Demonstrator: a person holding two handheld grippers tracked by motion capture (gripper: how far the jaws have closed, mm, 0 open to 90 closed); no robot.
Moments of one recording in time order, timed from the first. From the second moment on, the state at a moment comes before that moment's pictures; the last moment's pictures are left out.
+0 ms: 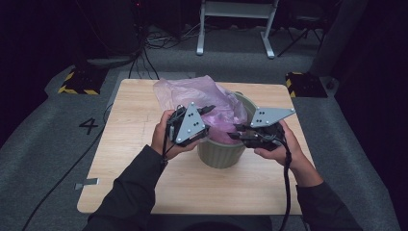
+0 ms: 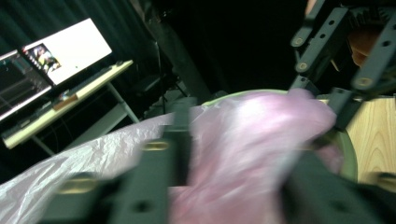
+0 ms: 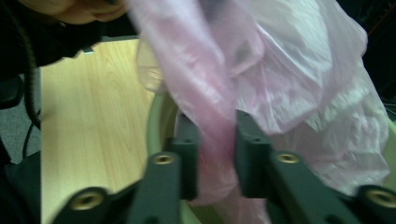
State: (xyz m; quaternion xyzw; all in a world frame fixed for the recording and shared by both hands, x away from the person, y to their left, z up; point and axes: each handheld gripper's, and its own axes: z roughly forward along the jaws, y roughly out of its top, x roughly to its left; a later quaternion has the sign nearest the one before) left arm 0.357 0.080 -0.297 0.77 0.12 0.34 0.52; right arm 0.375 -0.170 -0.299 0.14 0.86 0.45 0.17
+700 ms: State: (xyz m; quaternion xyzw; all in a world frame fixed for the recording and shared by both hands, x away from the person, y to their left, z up) left arm 0.310 0.145 -0.324 0.78 0.18 0.29 0.53; right arm 0.396 -0.206 -0.317 0.22 0.85 0.45 0.17
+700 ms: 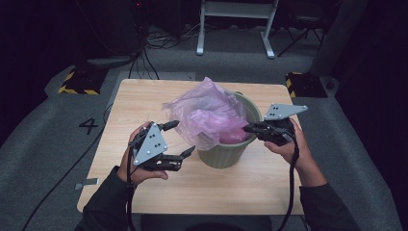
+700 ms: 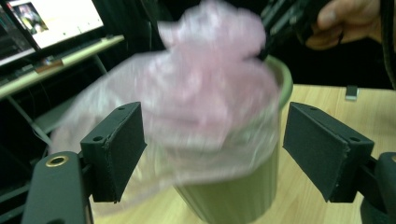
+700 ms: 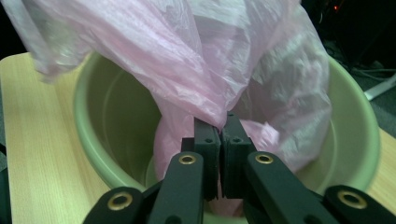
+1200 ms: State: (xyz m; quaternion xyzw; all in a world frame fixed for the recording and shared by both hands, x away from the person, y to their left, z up) left arm 0.337 0.139 -0.348 0.78 0.20 0.28 0.52; right arm 0.385 -0.232 -0.314 0.21 0.83 0.48 0.19
